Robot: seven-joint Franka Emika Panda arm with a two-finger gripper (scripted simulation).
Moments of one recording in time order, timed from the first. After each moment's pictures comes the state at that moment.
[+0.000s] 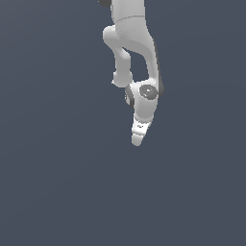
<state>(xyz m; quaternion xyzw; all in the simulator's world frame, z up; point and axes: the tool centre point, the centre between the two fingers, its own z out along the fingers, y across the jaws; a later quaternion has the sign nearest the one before) -0.074 0.093 0.036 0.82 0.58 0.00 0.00</state>
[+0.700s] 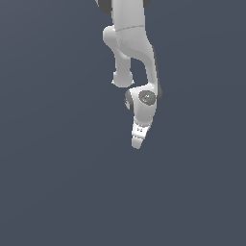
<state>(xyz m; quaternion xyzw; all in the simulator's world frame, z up) -0.074 0.094 0.010 0.82 0.58 0.00 0.00</state>
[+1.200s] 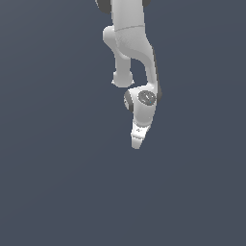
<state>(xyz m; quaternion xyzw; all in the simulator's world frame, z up) -0.071 0.091 0.010 0.82 0.58 0.00 0.00</state>
